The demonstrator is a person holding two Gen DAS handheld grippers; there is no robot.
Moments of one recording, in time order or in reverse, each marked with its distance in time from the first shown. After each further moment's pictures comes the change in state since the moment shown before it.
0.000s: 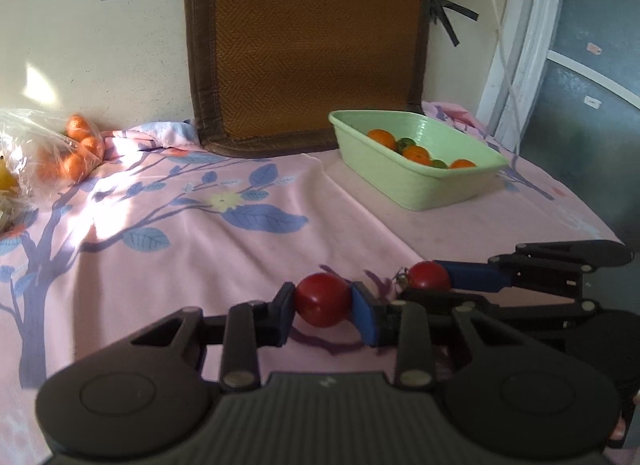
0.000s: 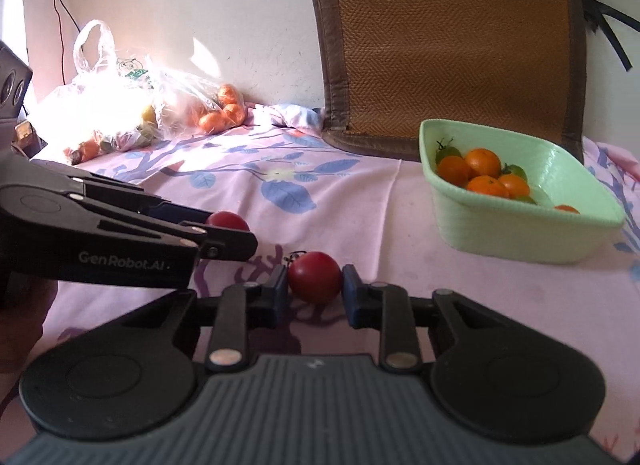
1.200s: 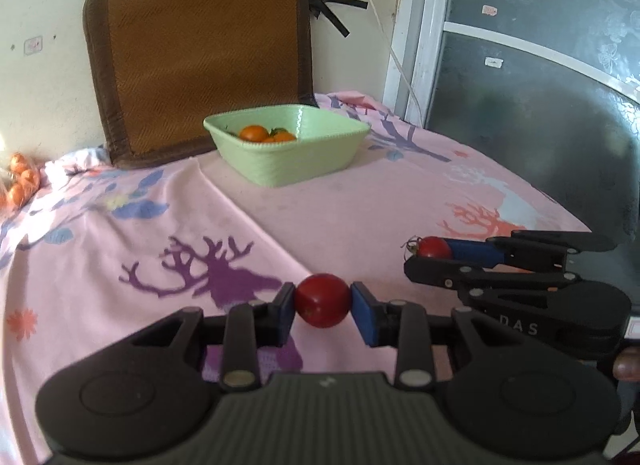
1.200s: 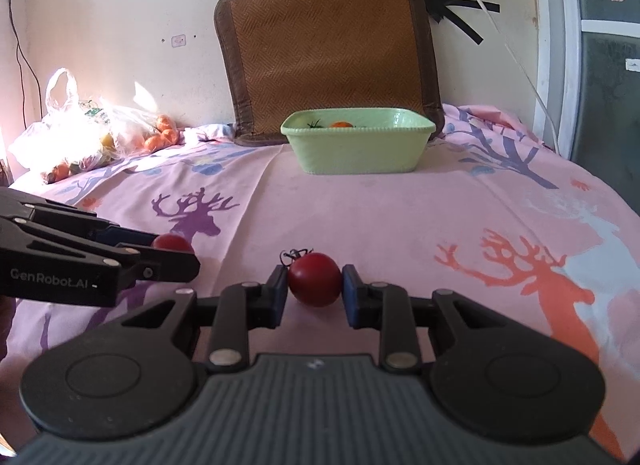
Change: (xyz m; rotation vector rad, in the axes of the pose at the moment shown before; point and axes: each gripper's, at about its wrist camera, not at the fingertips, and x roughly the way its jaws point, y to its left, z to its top) left arm -0.030 -0.092 -0.024 0.156 -0.039 -0.102; right arm -0.105 -0.031 -0.083 0.143 -0.132 -0.198
